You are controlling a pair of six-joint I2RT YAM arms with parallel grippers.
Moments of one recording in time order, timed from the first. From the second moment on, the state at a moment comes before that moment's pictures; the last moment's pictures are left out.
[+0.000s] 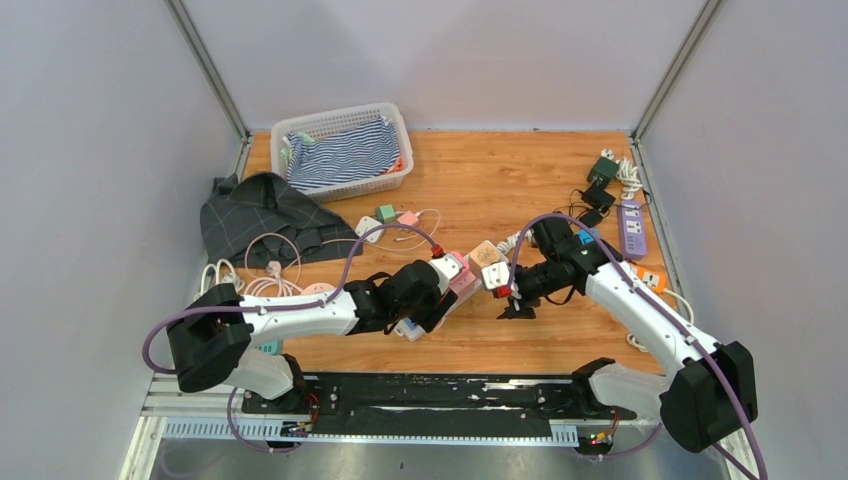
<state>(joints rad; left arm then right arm) -1.07 1.39 0.72 -0.10 -0.19 -0.16 0.44 1.13 0.84 -0.90 -0.82 -1.33</state>
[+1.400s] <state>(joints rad) -1.08 1.42 0.72 -0.04 -0.18 -0.16 0.42 1.13 0.84 -0.90 -0.82 -1.29</state>
